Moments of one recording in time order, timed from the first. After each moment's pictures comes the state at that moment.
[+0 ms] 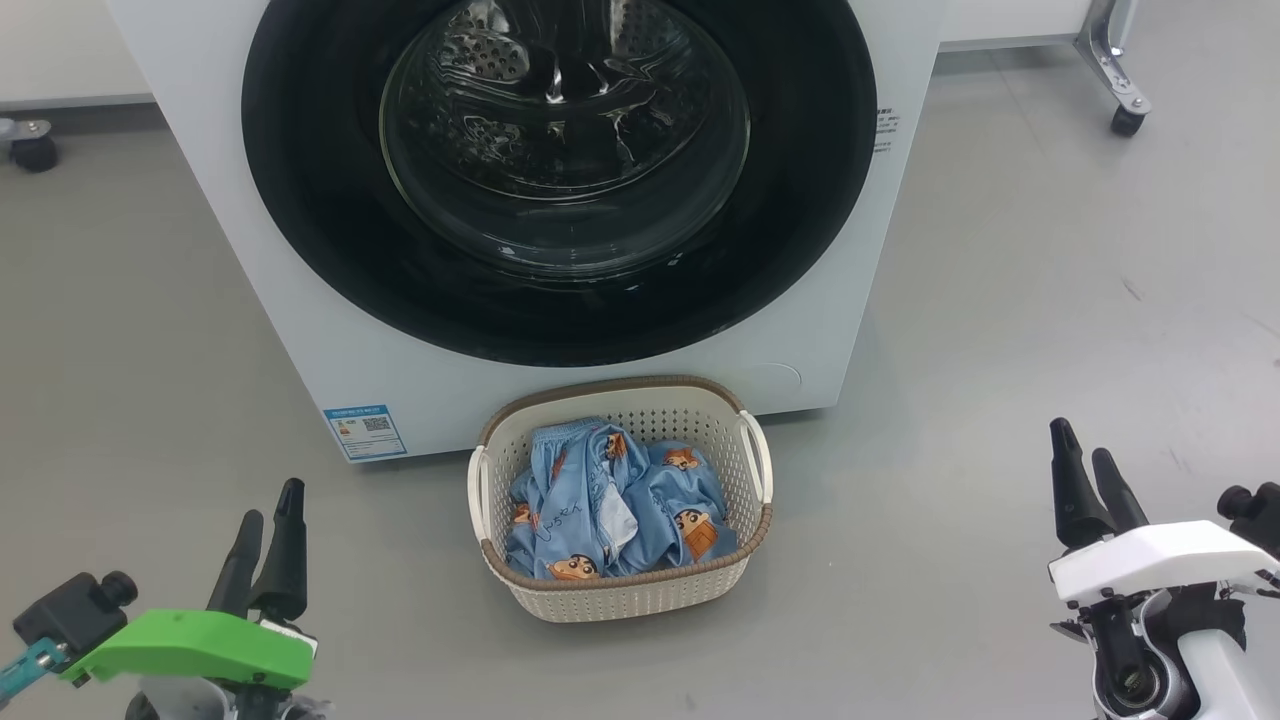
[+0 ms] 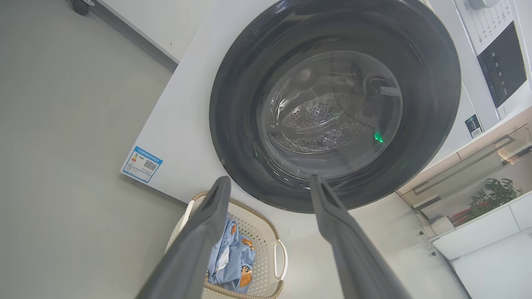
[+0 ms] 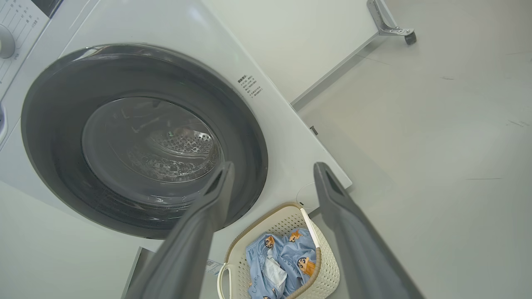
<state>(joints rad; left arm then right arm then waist) -0.05 0.15 -0.14 0.23 -1.14 -0.12 -0.08 -0.07 -0.15 0.09 0.25 0.99 0.09 -0.08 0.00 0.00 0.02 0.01</state>
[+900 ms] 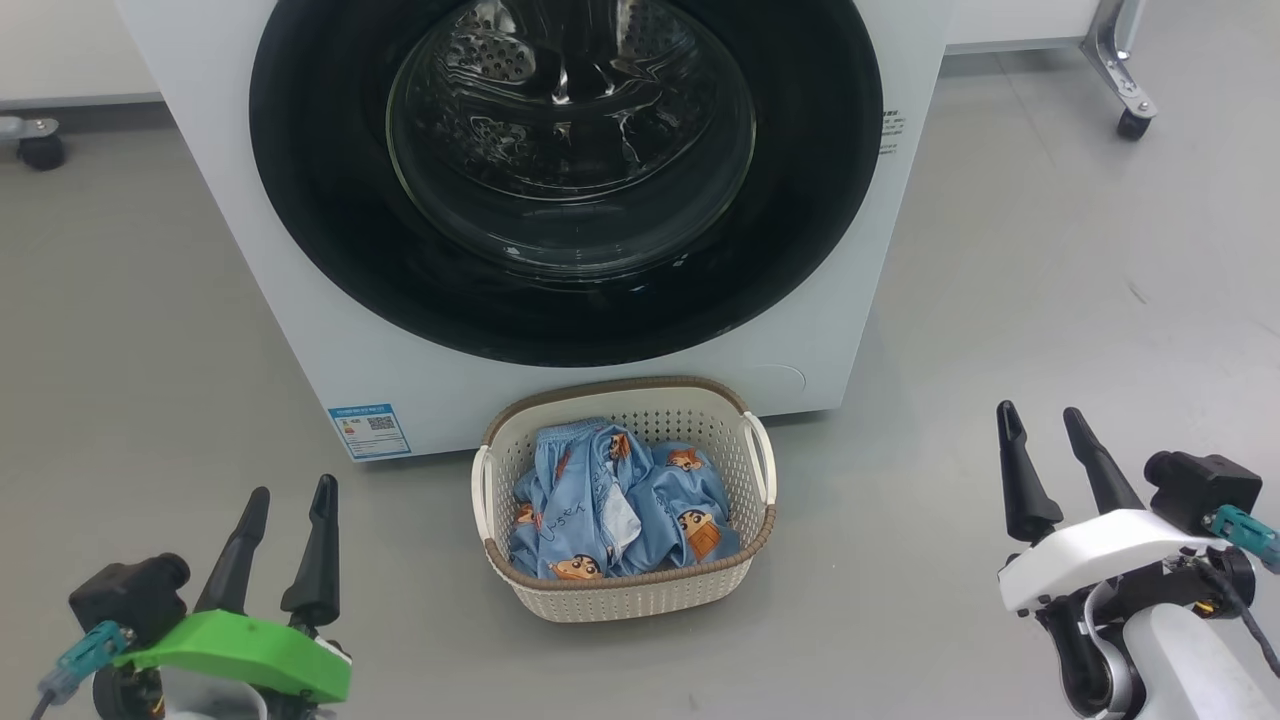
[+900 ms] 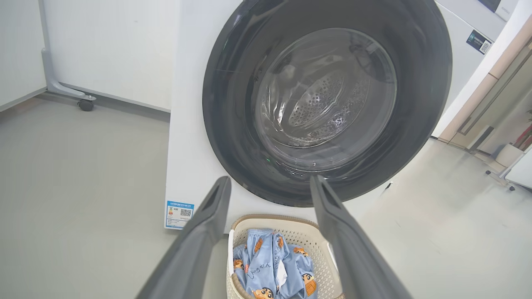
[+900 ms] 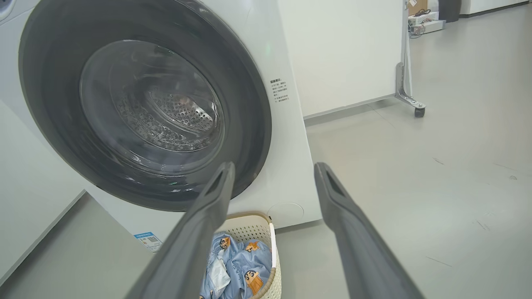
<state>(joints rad) -0.07 0.17 -0.20 0.24 -0.76 -0.12 -0.18 -0.12 -0.21 0.23 0.28 0.64 0.06 -0.17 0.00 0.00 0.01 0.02</state>
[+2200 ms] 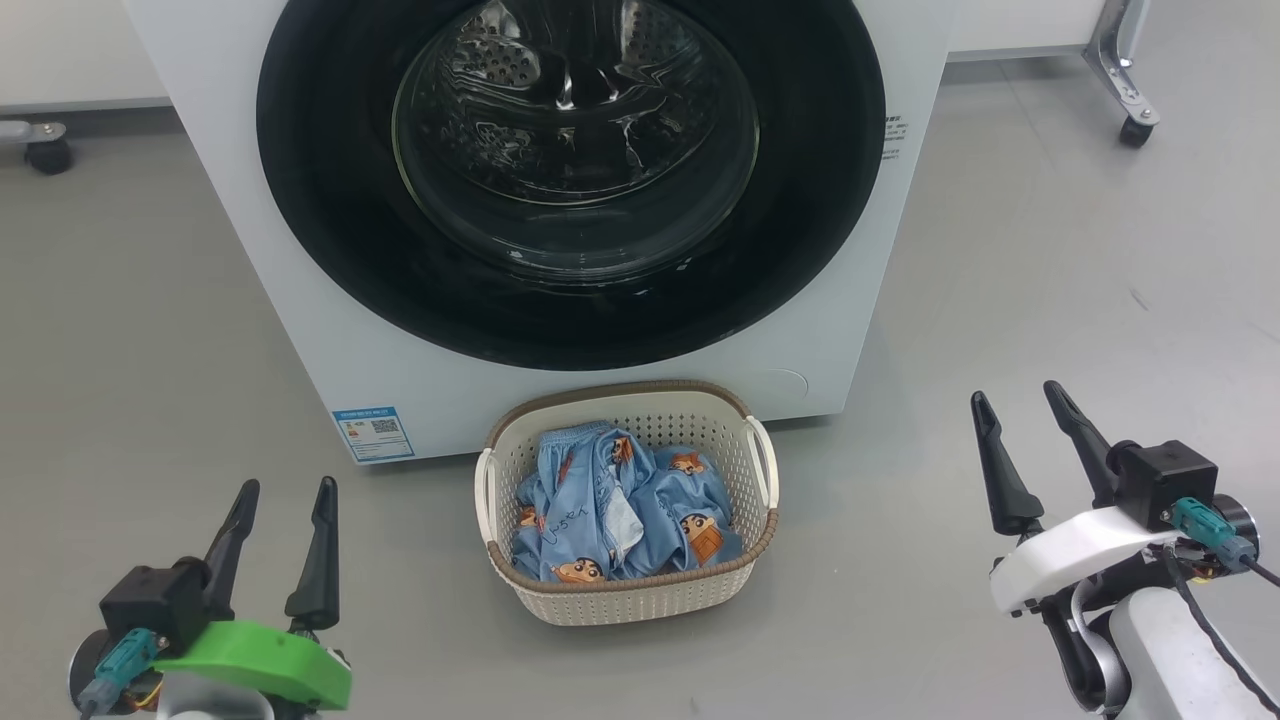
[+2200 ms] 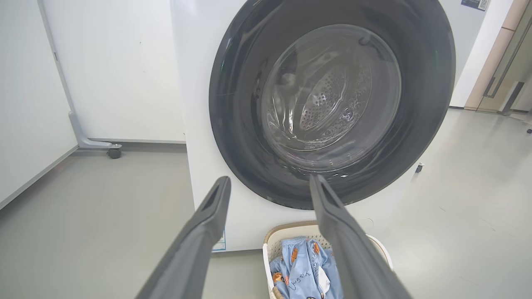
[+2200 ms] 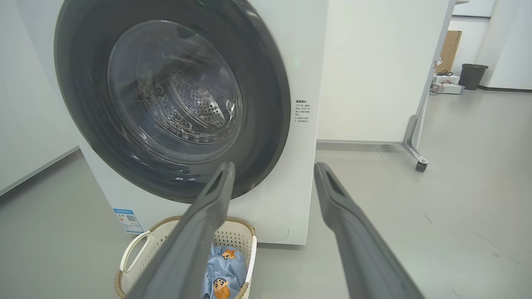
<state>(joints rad) -0.08 0.16 -0.17 0.28 -0.50 -0.13 -0.25 -0.17 -0.24 0.28 0.33 0.43 0.01 -0.24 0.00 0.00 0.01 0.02</state>
